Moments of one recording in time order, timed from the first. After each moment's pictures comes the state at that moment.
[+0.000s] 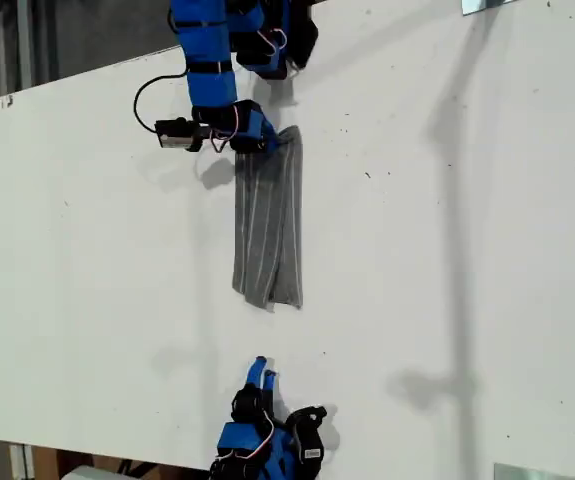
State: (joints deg) arm 0 -17.2 197.5 177.5 77.2 -89.4; arm 1 12.4 116.7 142.4 68.2 79.3
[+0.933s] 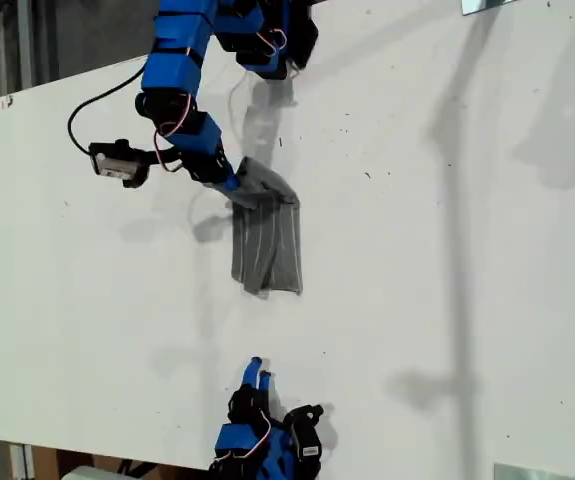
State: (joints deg) arm 0 -21.5 197.5 178.0 76.6 -85.8; arm 1 13.0 104.2 92.2 81.6 59.2
